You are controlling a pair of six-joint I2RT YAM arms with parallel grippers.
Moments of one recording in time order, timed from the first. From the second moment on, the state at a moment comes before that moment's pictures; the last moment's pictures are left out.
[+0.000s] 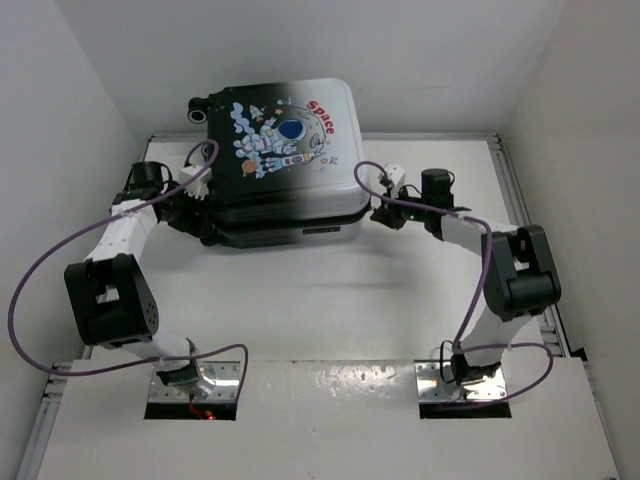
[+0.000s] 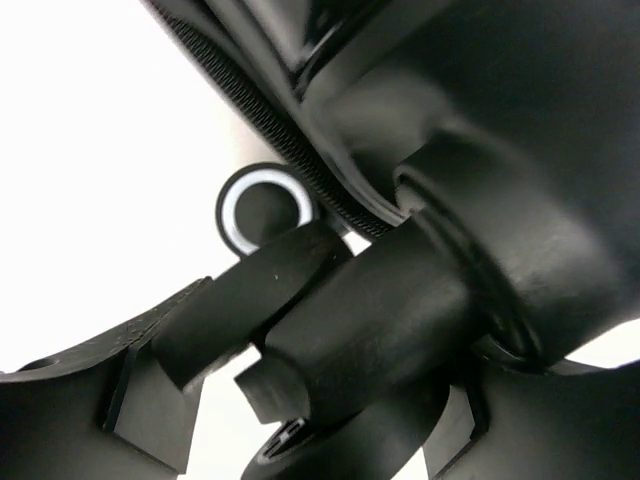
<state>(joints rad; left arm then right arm) 0.24 1.52 1.13 -0.61 0.42 0.56 0.15 1.71 0.88 0.17 -0.71 -0.44</state>
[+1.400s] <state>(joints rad) 0.35 1.20 1.21 -0.35 0.38 0.29 0.26 2.31 1.24 1.05 -0.54 -0.12</state>
